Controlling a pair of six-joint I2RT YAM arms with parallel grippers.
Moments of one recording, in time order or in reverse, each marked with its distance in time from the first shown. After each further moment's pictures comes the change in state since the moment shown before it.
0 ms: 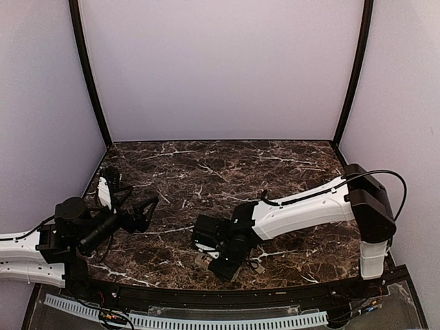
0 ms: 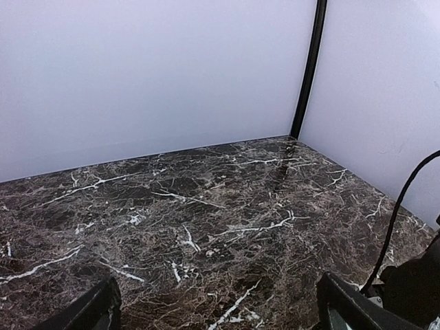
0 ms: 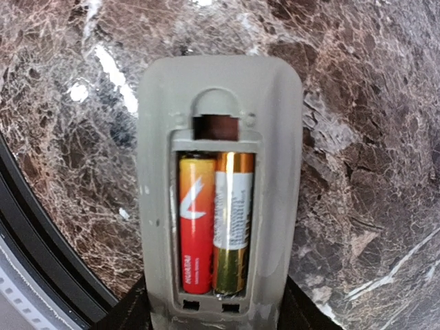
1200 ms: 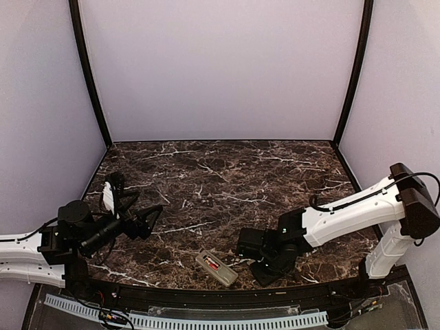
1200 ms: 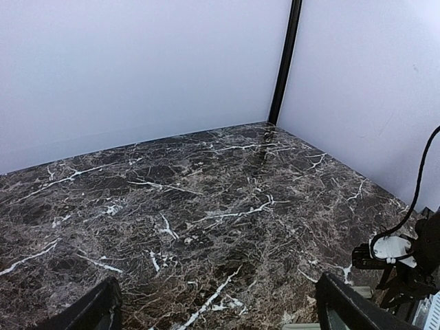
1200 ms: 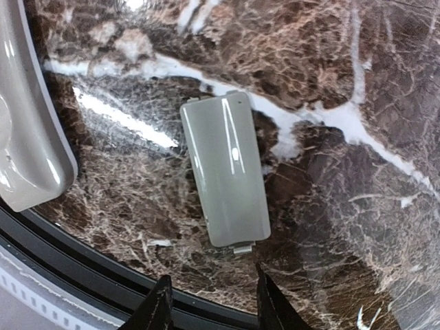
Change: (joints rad) left arm 0.000 -0.003 -0.031 0.001 0.098 -0.014; right arm 0.029 -0.356 -0.410 -0.040 0.038 0.553
